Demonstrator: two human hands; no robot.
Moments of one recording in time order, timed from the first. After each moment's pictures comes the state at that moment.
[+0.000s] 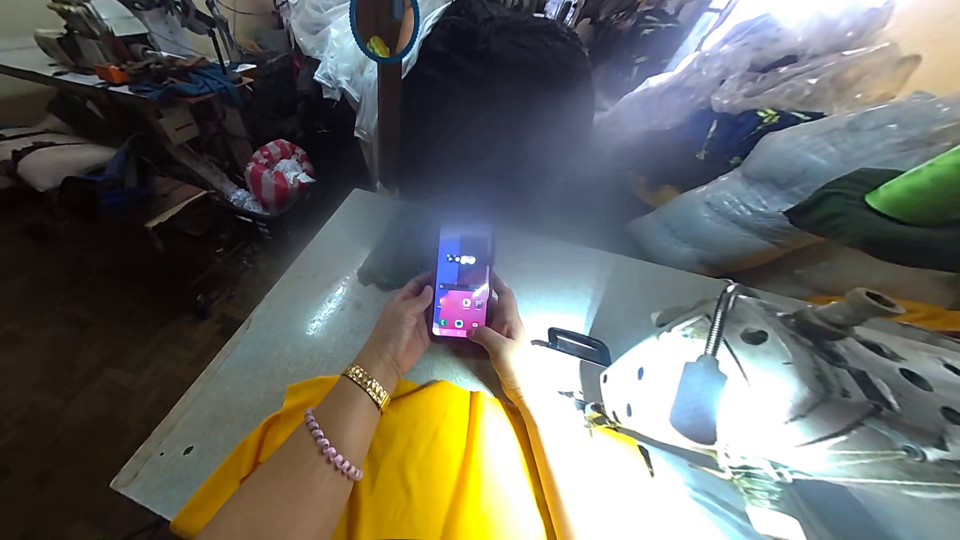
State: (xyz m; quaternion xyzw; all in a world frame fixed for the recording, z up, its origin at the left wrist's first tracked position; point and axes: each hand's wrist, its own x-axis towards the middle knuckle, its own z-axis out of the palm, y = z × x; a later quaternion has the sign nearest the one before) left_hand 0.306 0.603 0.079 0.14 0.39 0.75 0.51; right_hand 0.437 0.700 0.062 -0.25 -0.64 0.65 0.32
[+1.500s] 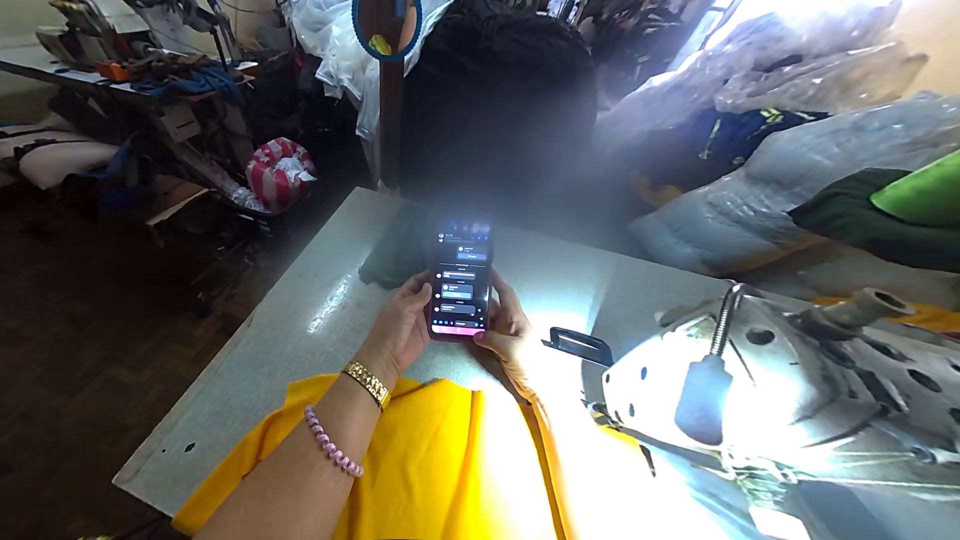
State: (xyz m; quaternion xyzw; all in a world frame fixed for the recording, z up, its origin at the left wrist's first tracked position) left_hand 0.302 0.603 0.078 0.14 0.37 0.76 0.51; right_hand 0.446 0.716 0.060 -0.15 -0.63 0.71 0.27
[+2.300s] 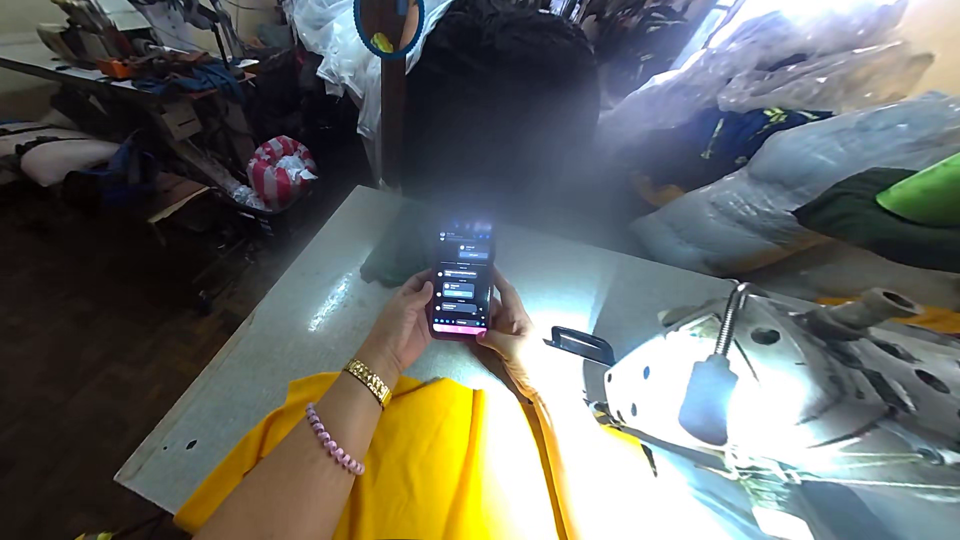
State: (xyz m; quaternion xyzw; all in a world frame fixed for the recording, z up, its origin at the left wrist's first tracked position) left_hand 0.303 0.603 0.080 0.14 0.37 0.76 0.51; right_hand 0.447 0.716 0.060 -0.14 -0.63 0.71 0.27
